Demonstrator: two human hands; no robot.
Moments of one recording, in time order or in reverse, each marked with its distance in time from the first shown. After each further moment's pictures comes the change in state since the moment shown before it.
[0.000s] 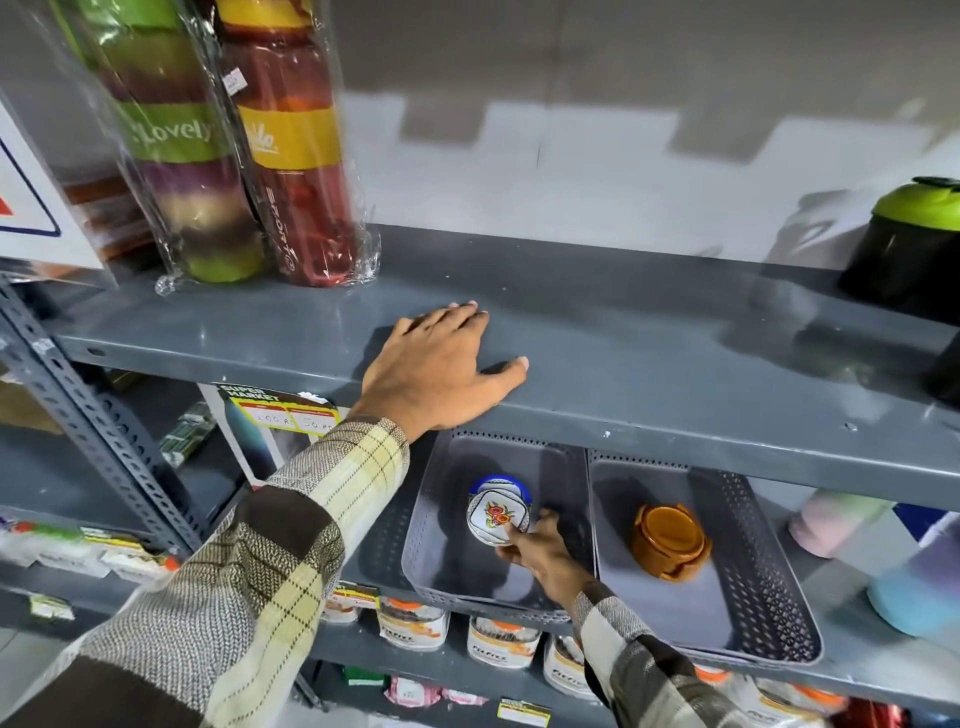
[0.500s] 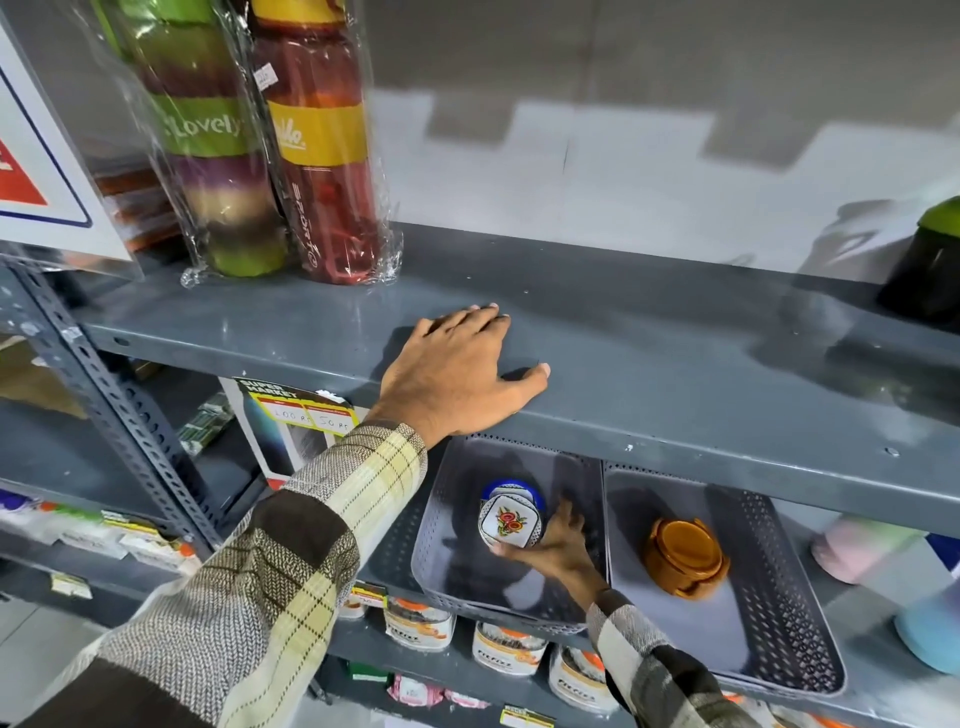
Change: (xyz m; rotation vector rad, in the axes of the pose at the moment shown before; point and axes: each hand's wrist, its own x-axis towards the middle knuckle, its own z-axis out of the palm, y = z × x) left_hand -0.001 0.001 0.000 0.002 -0.002 -0.018; right_hand 0.007 -0.008 -0.017 -0.806 0.007 -0.233
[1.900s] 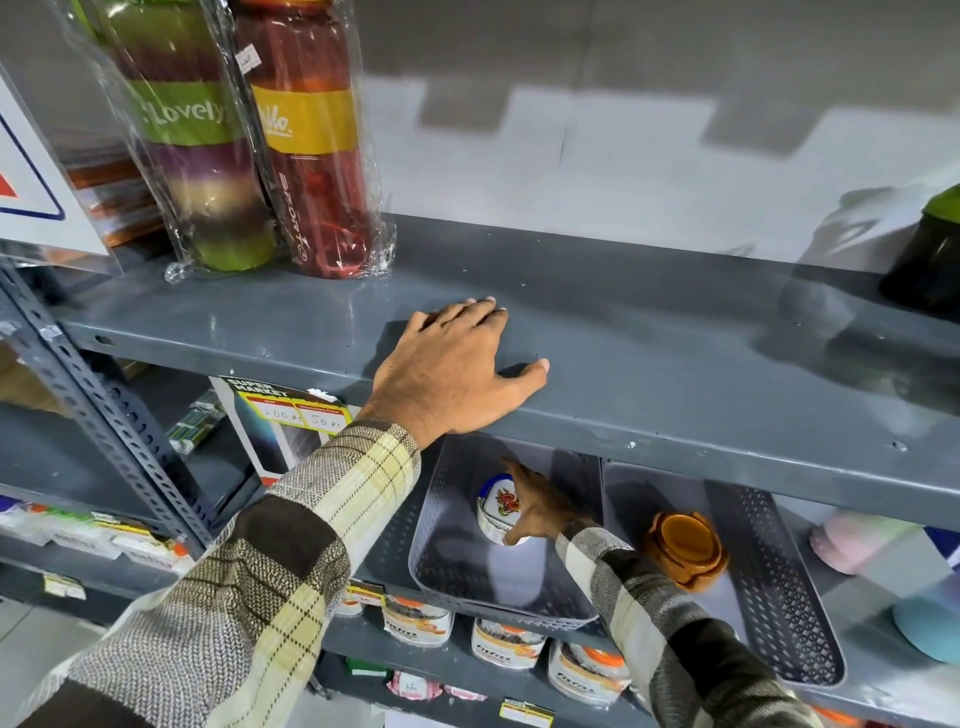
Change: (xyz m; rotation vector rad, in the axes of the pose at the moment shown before) left_hand 0.002 -0.002 0.002 0.017 -0.002 0.009; right_hand 0.039 -0.040 -0.019 -0.473 -0.217 -0.360
